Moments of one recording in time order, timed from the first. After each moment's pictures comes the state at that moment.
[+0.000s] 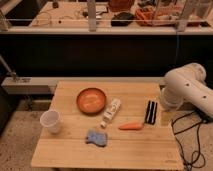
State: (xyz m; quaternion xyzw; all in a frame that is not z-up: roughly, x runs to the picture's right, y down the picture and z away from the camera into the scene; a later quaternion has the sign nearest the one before) arm 0.267 0.101 0.685 -0.28 0.02 0.00 0.96
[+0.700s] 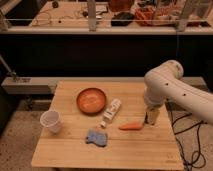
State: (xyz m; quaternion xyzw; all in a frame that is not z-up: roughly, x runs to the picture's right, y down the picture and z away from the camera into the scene) arm 0.202 0.091 0.686 -0.26 0.00 -0.07 0.96
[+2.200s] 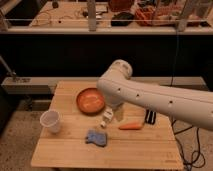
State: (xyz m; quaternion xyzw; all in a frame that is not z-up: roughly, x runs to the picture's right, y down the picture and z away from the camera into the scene) arm 0.019 0.080 0.679 -0.21 -0.06 -0.26 0.94
